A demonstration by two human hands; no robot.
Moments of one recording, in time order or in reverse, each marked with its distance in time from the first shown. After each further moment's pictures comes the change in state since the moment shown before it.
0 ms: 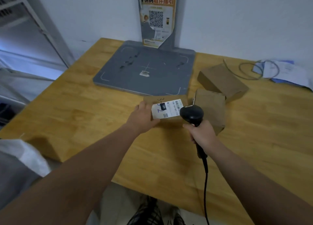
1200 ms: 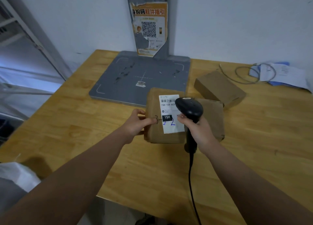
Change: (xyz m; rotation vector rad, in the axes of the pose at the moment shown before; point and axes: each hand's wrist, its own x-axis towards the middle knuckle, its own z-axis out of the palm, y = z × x) left_hand 0.021 -0.008 -0.024 -1.064 -0.165 -0.294; right_hand 0.009 -0.044 -0.009 0.554 -0.129 -0.143
